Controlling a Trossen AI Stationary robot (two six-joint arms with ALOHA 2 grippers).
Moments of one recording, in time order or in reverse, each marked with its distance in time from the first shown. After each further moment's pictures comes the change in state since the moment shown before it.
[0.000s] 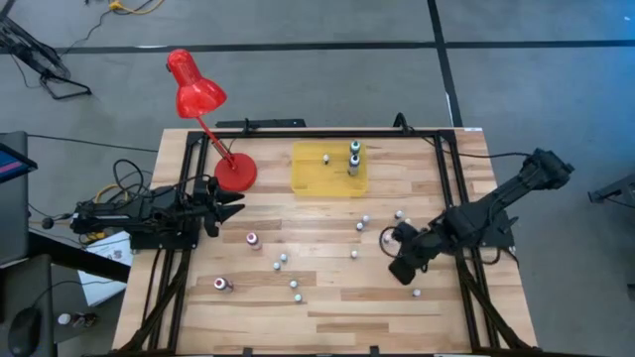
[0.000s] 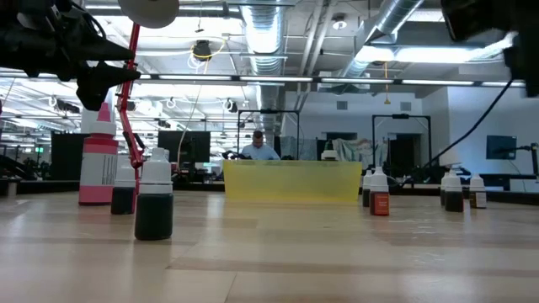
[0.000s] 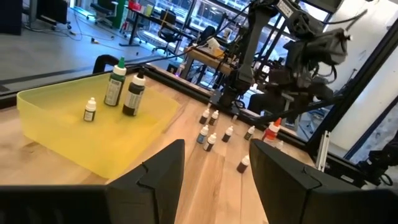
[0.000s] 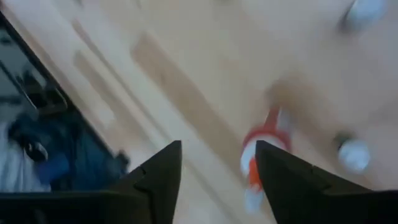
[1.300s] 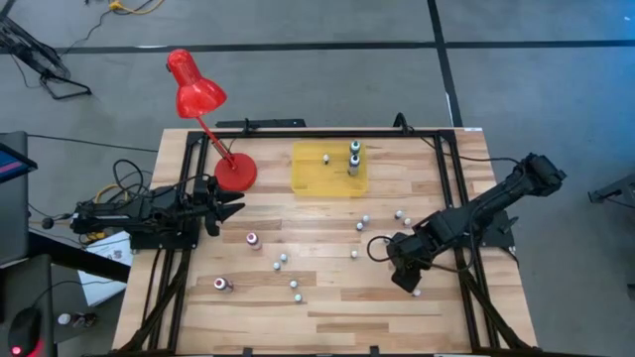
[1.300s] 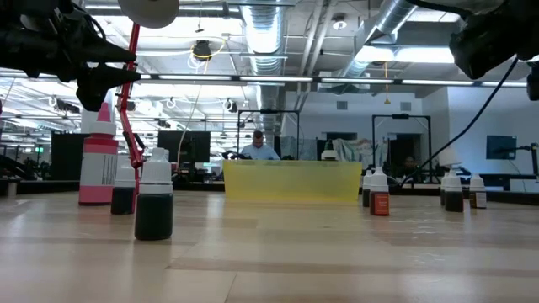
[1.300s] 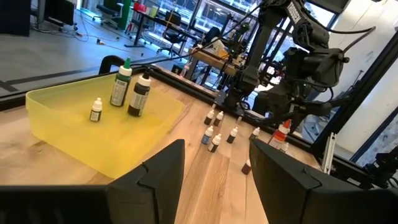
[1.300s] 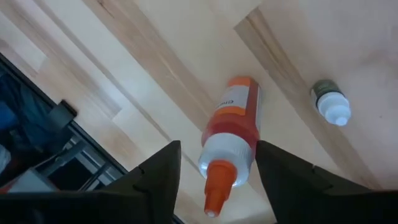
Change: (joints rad) left arm 0.000 0.000 0.000 -0.005 -0.021 0.000; right arm -0.057 0.114 -0.001 -0.100 -0.251 -0.134
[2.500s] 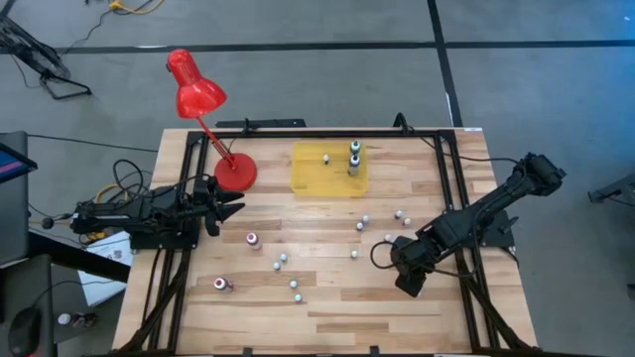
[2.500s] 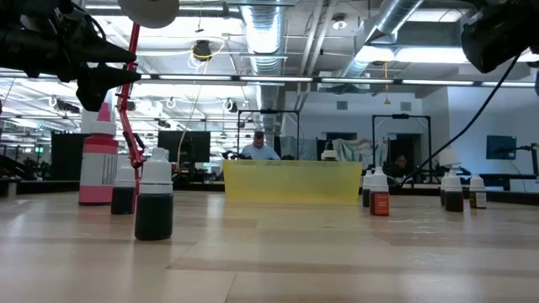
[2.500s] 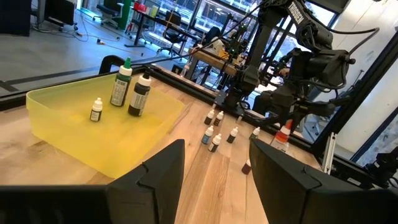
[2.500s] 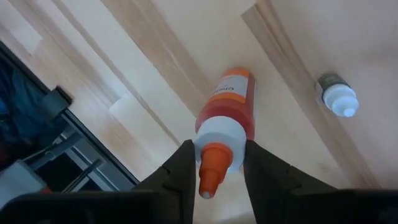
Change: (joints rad) left arm 0.000 0.000 0.000 -0.001 0.000 0.001; right arm 0.053 -0.001 0.003 0.000 0.029 -0.003
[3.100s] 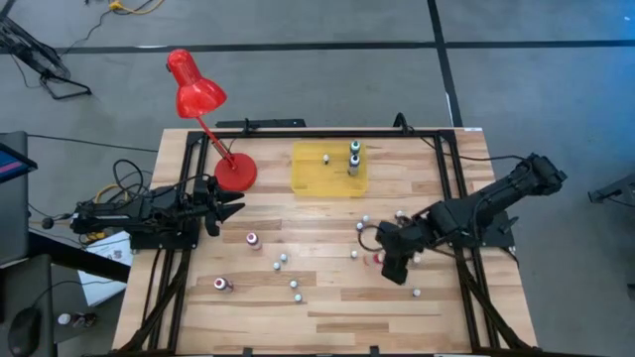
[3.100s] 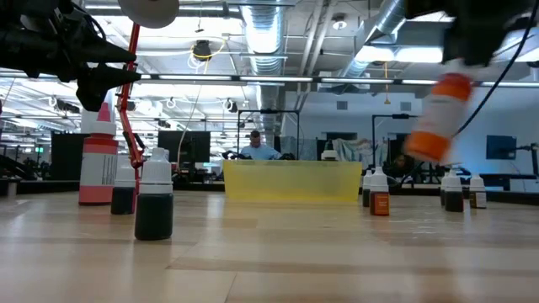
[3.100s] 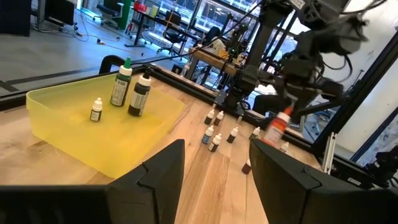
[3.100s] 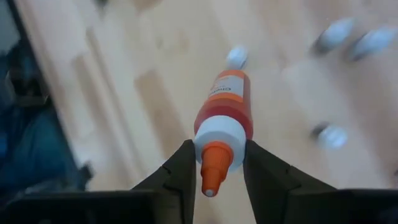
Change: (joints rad) left arm 0.000 0.000 0.000 0.000 0.000 0.000; right arm -0.142 0.001 0.167 0.033 0.289 -0.367
